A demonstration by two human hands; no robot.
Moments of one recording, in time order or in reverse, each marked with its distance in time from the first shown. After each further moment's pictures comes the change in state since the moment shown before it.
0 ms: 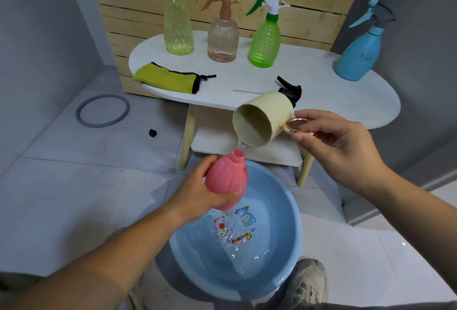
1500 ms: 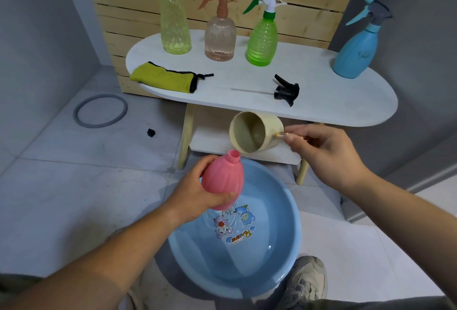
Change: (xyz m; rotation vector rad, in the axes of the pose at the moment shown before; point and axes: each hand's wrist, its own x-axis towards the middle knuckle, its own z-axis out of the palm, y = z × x) left_hand -0.002 -0.003 -0.002 0.020 0.018 -0.010; right_hand -0.003 0.011 0.015 0.077 -0.009 0.190
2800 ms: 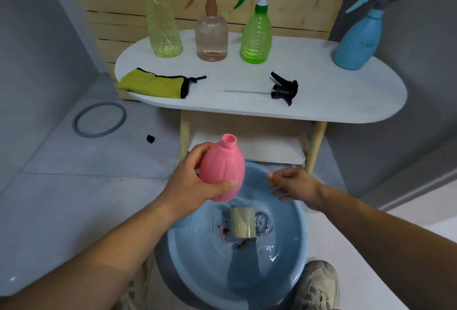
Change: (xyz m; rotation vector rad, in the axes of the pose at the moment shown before) left_hand 0.020 0.034 -0.009 0.028 0.018 0.055; right_hand 0.018 0.149 0.047 0.131 -0.253 0.684
